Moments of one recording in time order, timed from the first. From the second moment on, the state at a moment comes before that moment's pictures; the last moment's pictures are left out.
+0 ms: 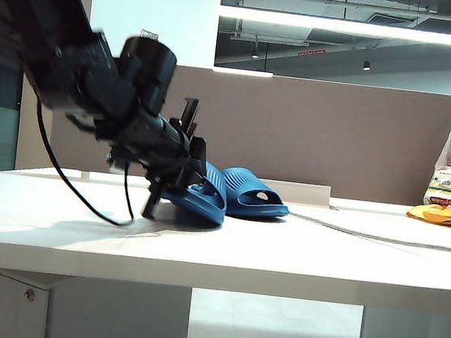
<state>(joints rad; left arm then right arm) -0.49 2.02 1.12 0.60 0.00 -1.42 0.08 0.07 0.00 0.02 0.08 0.05</state>
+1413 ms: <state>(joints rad) -0.32 1.49 1.11 -0.46 0.09 0.06 0.08 0.07 0.00 0.03 0.05 0.49</state>
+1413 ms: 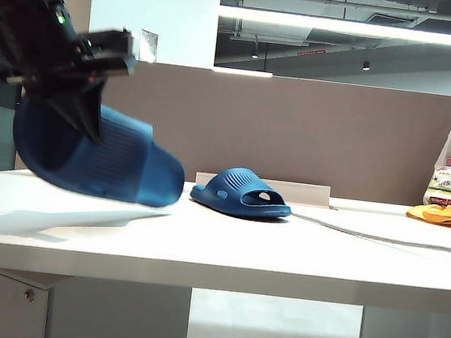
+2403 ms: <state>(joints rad) -0.23 1.34 1.09 -0.57 0.09 0.07 0.08 0.36 0.42 -0.06 -0.02 0.52</state>
